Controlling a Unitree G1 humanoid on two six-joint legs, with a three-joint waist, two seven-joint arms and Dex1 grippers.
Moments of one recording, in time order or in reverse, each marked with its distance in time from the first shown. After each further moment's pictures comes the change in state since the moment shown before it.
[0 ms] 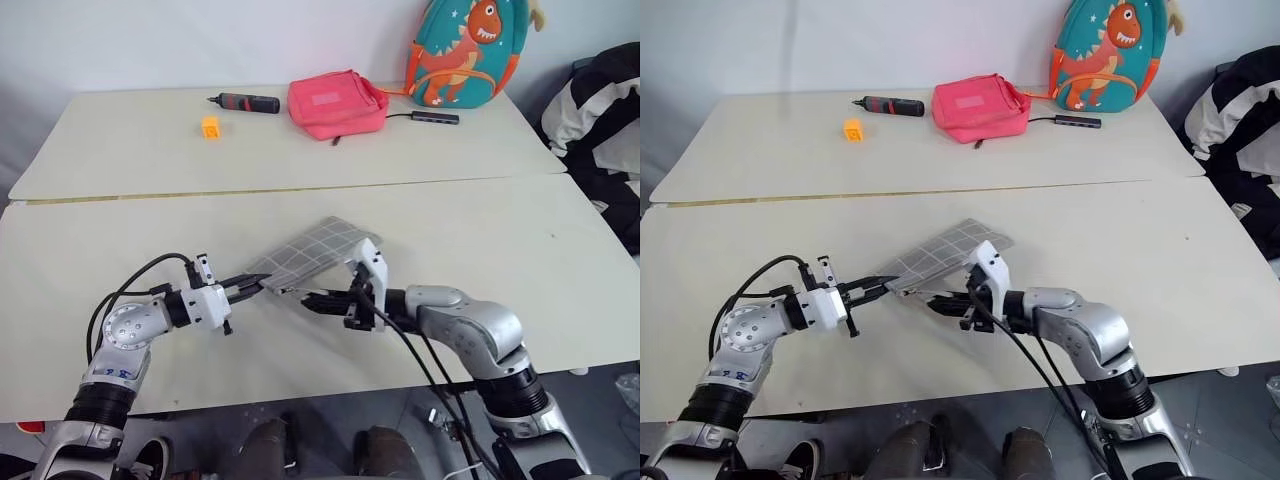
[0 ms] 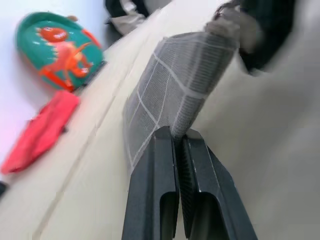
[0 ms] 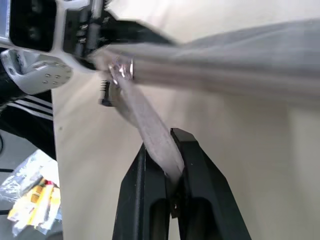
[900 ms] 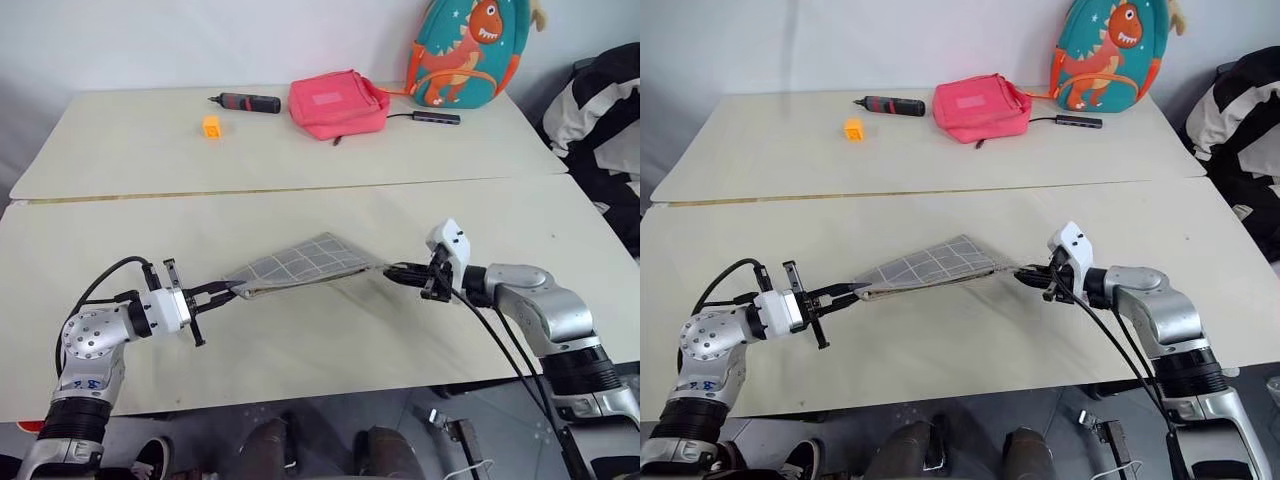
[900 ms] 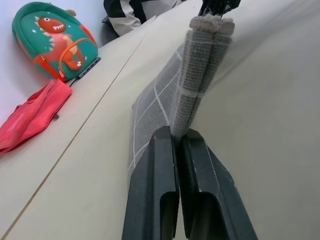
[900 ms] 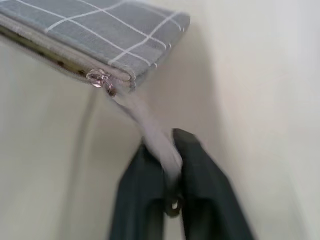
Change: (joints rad) left arm 0.053 0.016 0.112 0.001 -0.127 0.040 -0.164; right arm -0.012 -0.214 -0.116 0.325 -0.190 -0.350 0.163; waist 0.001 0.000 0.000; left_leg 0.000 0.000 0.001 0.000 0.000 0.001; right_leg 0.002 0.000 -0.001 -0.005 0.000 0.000
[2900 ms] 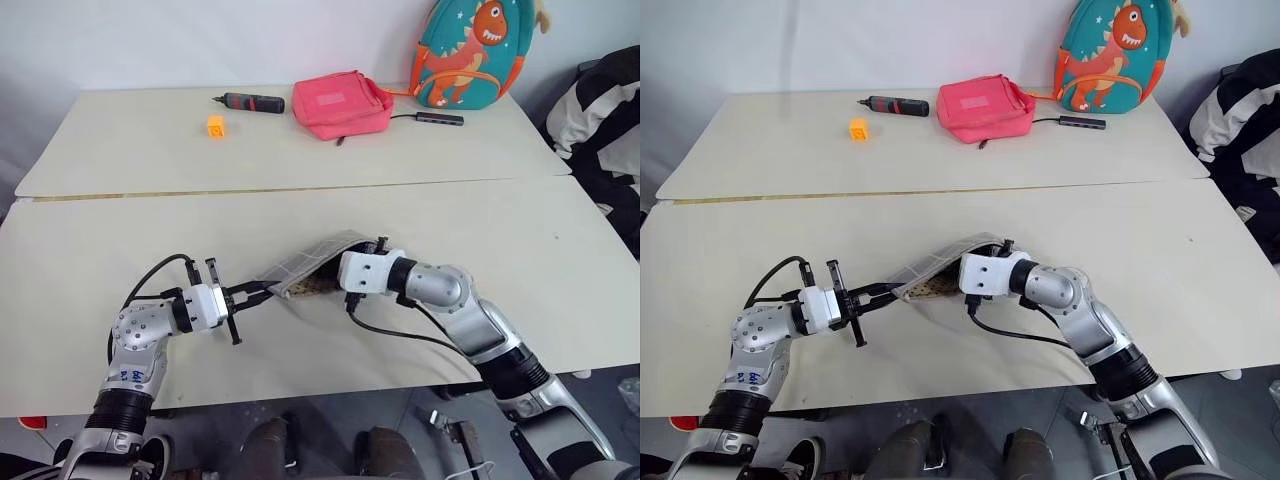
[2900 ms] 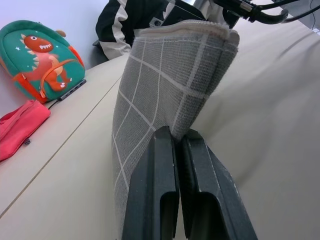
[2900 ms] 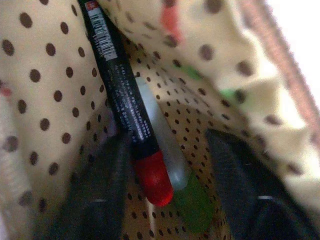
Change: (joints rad) left arm -0.062 -0.145 -0.073 -0.030 0.044 0.069 0.004; right arm -0.066 0.149 0.317 -0.058 -0.737 -0.654 -0.250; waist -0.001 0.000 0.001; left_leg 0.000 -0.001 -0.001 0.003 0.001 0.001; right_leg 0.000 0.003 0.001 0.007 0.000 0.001
